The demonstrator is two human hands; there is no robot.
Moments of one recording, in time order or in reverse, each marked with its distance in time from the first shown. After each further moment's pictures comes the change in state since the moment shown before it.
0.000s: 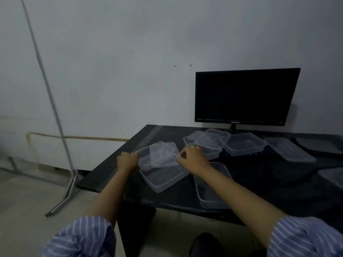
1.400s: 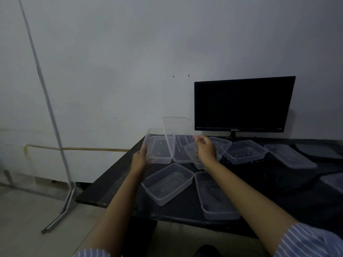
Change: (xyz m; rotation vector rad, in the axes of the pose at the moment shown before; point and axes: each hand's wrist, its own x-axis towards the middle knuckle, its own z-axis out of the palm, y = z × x) left_hand -0.036 0.053 -0.002 -0.701 -0.174 0.178; right_hand 0.037 0.003 -0.028 0.922 0.400 0.312
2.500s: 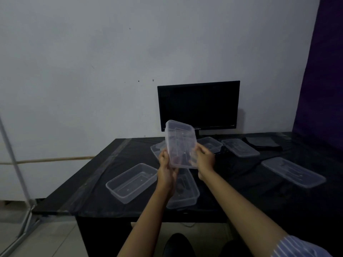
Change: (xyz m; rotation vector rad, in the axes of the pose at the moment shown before) left_hand -0.124 -0.008 0.163 -0.654 -0.406 -0.008; right_hand -0.038 0.026 -0.110 0.384 0.259 0.141
